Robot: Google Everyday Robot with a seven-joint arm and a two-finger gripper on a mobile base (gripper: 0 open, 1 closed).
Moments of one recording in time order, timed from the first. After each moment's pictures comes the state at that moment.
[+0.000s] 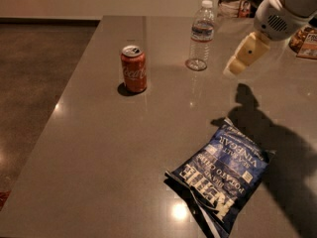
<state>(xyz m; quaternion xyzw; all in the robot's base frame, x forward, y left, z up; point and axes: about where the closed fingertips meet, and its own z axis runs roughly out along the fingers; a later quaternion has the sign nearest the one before) 0.573 -0.219 0.970 -0.45 0.86 -0.01 0.25</state>
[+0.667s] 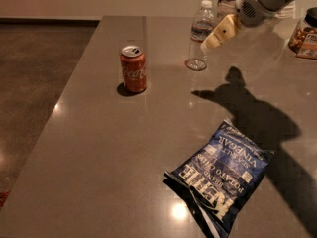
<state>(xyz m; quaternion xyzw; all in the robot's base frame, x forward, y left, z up) 0.666 -0.201 0.971 -0.34 0.88 0.02 0.33</state>
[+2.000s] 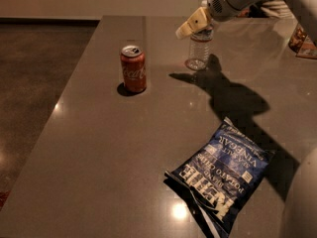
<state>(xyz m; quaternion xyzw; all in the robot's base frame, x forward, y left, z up) 0.742 -0.149 0.965 -0.30 0.87 0.06 0.38</state>
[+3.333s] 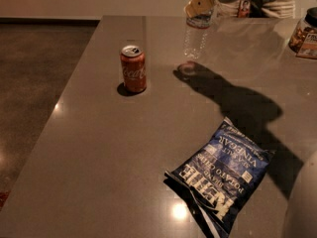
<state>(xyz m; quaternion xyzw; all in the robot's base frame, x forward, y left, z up) 0.721 -0.131 1.020 -0.35 0.84 0.12 0.41</state>
